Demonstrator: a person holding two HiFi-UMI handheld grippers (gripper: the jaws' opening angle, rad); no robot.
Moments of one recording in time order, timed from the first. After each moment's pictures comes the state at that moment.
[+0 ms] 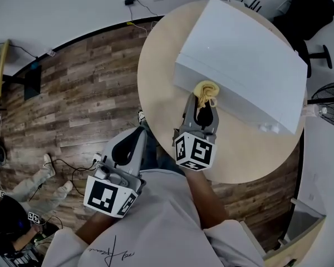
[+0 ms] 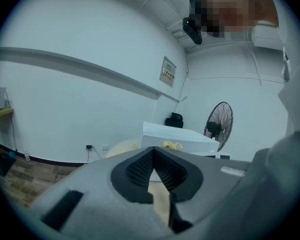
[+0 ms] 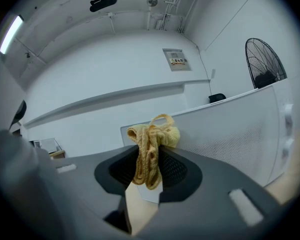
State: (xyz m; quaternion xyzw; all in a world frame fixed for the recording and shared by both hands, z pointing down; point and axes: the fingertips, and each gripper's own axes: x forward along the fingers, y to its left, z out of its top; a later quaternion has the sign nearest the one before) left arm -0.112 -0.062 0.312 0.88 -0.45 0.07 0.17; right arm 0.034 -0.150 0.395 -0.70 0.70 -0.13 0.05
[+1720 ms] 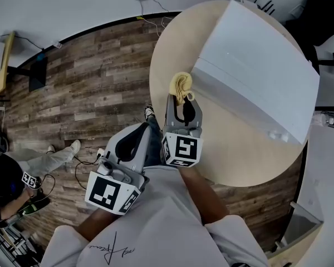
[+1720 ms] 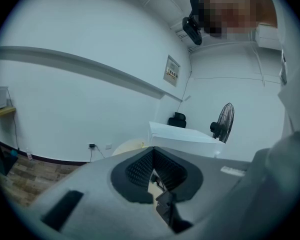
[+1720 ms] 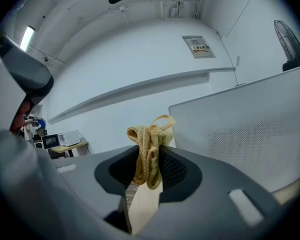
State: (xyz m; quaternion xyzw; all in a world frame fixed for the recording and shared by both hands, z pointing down) left arm -0.141 -0.085 0.313 0.87 -0.46 0.07 0.18; right arm -0.077 -0.173 0.413 -0.61 0.78 -0.13 0.01
